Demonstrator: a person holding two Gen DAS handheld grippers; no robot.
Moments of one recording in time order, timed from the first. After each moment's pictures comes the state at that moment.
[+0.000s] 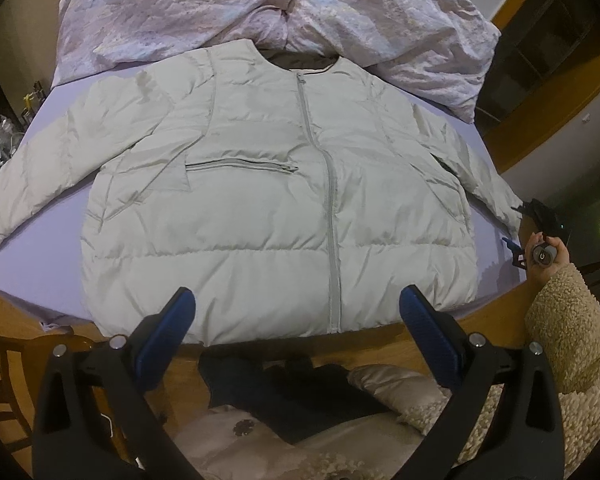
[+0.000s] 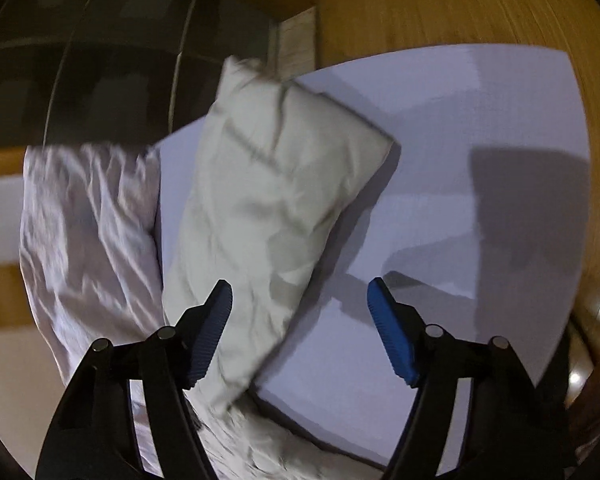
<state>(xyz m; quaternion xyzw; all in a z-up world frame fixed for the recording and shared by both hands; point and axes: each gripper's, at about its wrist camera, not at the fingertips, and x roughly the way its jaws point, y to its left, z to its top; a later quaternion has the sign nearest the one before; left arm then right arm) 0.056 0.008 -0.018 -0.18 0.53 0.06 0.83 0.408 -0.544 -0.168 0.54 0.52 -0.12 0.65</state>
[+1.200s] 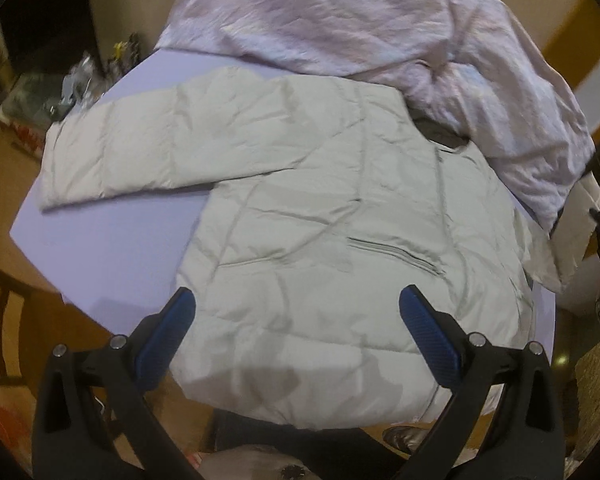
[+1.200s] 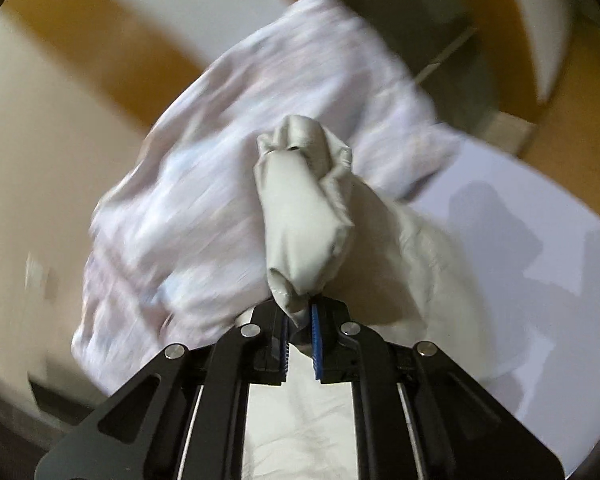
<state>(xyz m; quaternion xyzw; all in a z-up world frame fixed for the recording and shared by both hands) 0.057 0.153 -0.049 -0.28 0.48 0.22 0.80 0.511 -0.260 -0.017 0.26 0.47 0.20 0.82</state>
